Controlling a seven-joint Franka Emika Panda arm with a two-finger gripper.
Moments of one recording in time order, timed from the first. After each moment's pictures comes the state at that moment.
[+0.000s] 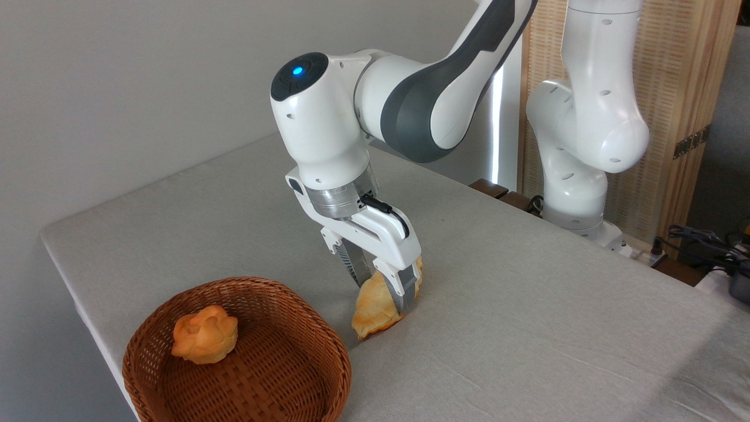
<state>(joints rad) -0.35 -0.08 0.32 -2.18 -0.01 1.92 0.69</state>
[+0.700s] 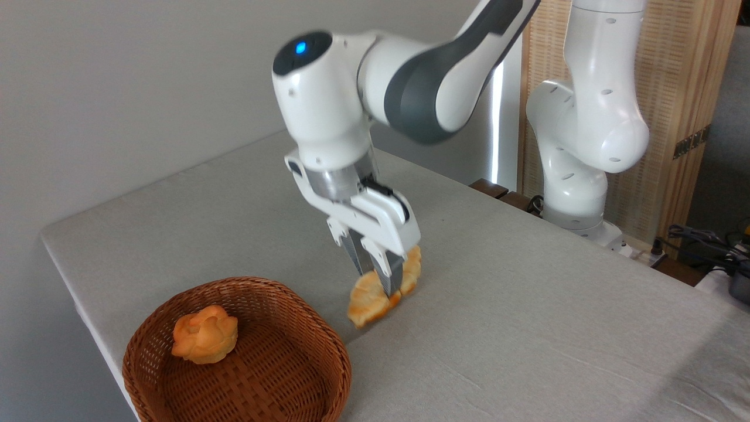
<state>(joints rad) -0.35 -0.14 0.32 -2.16 -0.01 1.88 0.70</state>
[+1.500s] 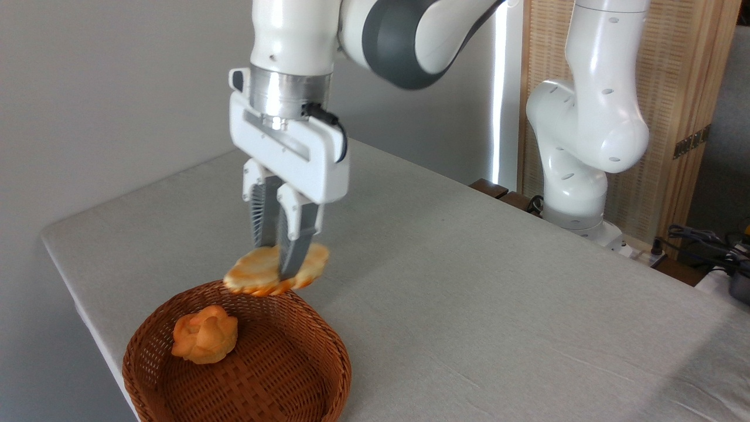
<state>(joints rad) -0.35 -0.13 0.28 -2.04 -0.02 2.23 0.70</state>
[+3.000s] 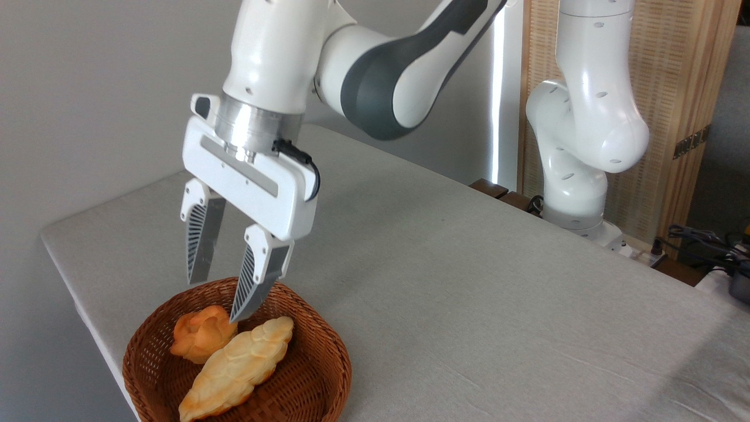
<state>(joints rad) -0.35 -0.01 0.29 -1.98 -0.13 2.44 0.64</state>
